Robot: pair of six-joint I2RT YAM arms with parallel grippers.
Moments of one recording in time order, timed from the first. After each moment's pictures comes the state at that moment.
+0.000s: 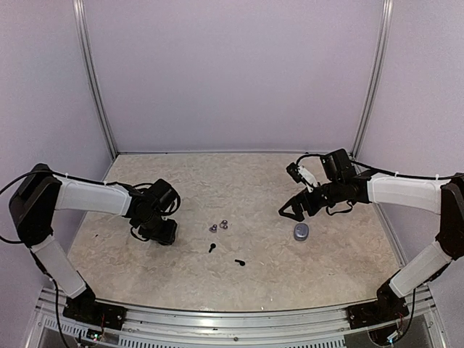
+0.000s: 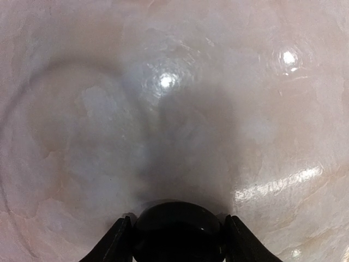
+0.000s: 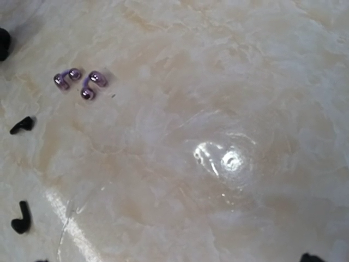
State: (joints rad) left arm -0.64 1.67 0.90 -0.50 -0.17 -0.41; right arm 0.48 1.48 0.93 -0.26 -0.44 -0.10
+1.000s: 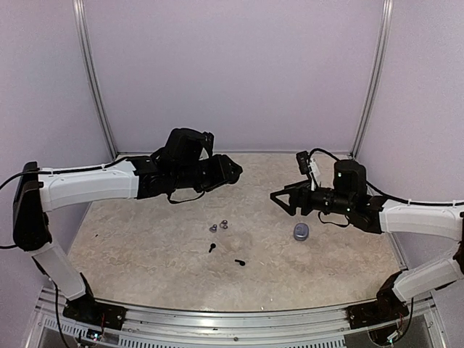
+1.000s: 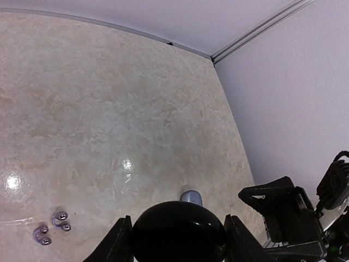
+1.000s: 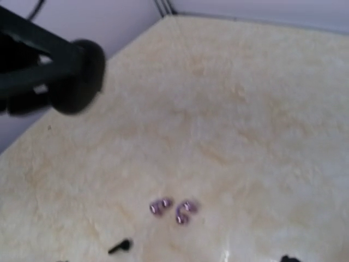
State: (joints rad) left arm -0.88 1.66 1.30 -0.12 -0.08 -0.83; right arm 0.63 1.26 0.66 0.31 -0.36 0.28
